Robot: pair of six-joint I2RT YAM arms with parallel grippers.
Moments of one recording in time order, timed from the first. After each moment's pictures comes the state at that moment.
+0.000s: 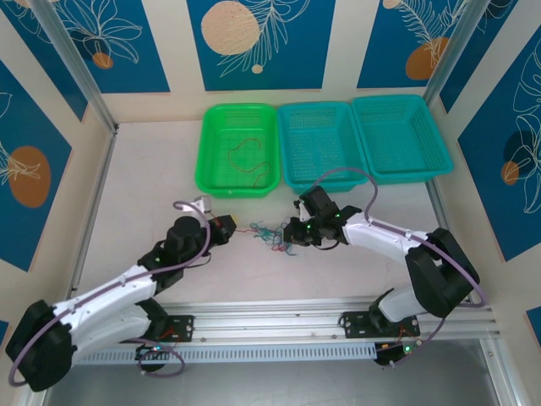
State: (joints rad) left arm -0.70 0.88 0.39 0.15 -0.03 -0.91; right arm 0.62 1.43 0.77 -0.38 -0.35 0.72
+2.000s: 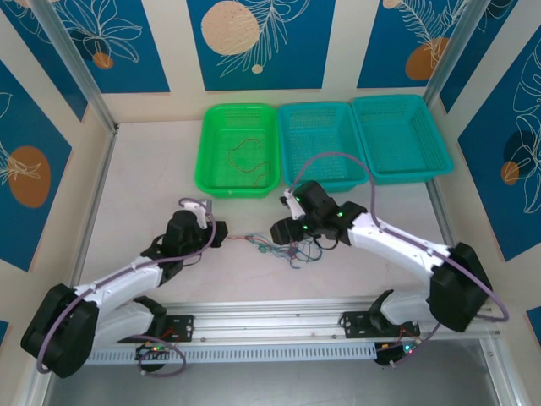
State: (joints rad) left arm -0.52 1.06 0.34 0.20 0.16 -0.58; right arm 0.74 1.35 0.93 -0.53 -0.24 0.35
